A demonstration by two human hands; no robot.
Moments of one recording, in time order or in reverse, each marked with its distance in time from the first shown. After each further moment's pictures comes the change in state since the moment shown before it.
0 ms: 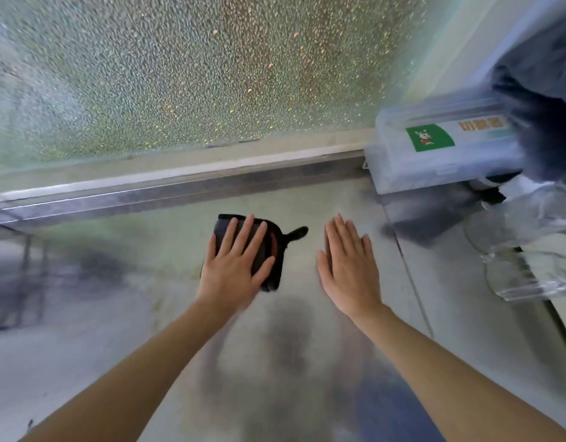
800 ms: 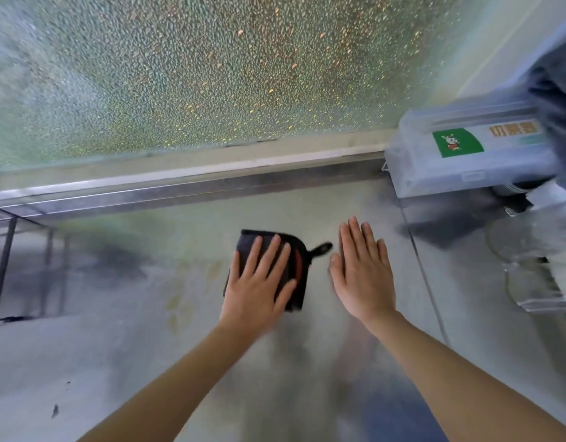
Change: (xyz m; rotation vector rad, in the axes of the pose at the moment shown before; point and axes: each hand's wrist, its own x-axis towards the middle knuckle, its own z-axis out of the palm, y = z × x) left_hand -0.027 0.021 0.005 -0.016 0.017 0.042; right_hand 0.004 -0.001 0.007 -0.030 -0.043 0.015
